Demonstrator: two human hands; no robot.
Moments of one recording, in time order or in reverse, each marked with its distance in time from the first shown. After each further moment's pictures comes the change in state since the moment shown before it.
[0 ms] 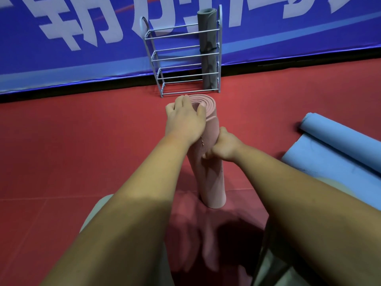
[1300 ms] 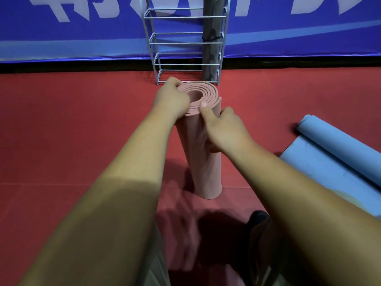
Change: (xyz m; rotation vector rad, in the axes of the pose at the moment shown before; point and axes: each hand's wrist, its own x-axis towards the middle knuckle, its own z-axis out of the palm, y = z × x) left_hand 0.043 -0.043 -0.008 -0.598 -0.025 -0.262; right_hand -0.030 -0.062 0.006 0.265 0.299 0.020
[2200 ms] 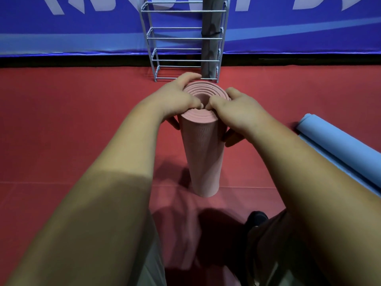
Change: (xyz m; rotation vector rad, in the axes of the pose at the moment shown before) left_hand 0.002 0.011 -0.005 0.096 -0.361 0.092; right_hand 0.012 -0.028 -0.054 -0.058 -0.158 0.050
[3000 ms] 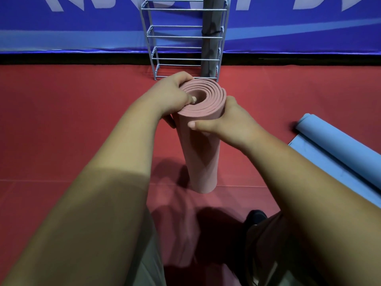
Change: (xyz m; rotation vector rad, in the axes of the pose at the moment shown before) left_hand -0.014 0.006 -0.013 0.026 0.026 -0.039; right_hand 0.009 0.032 0.023 -0.003 0.002 -0.216
